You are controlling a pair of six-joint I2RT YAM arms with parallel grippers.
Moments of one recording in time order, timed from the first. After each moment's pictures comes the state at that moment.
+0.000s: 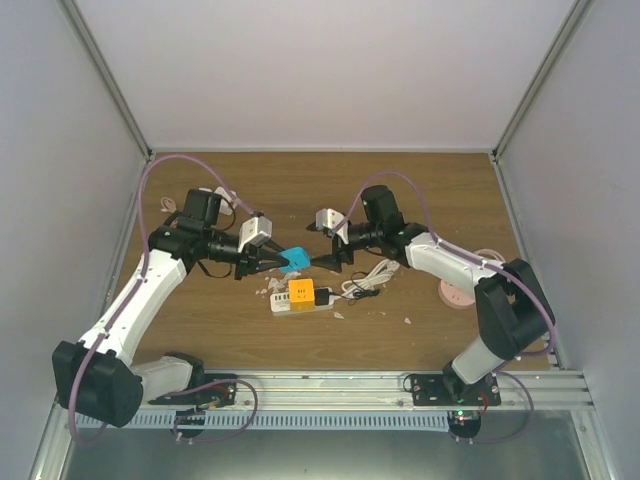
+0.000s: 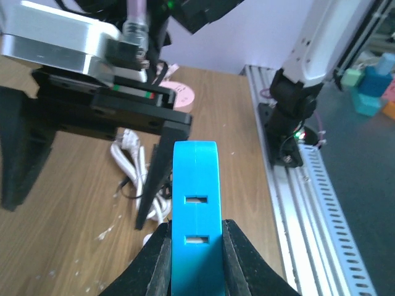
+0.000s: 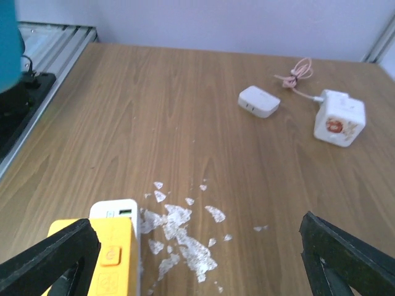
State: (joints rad) left arm -0.25 1.18 1.03 -0.77 1.10 0.73; right arm 0.57 1.60 1.02 -0.04 -0.86 -0.60
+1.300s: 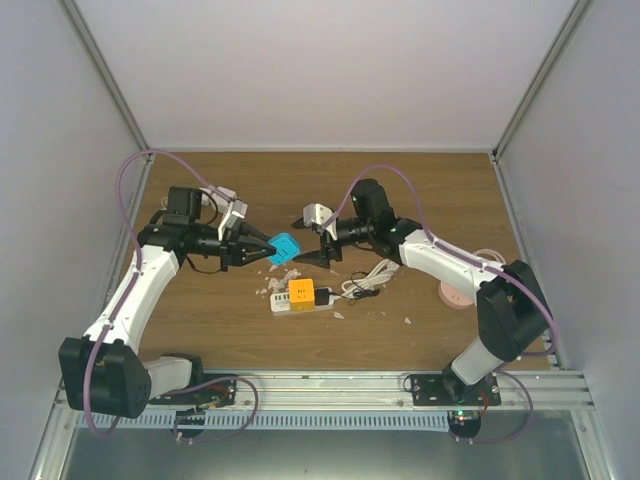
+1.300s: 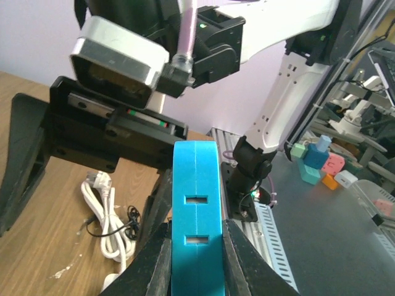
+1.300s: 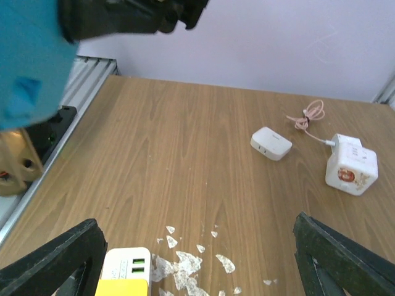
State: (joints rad) left arm -0.09 1.22 1.02 -0.72 1.43 0.58; right arm 0.64 1.60 1.13 -0.02 -0.88 -0.52
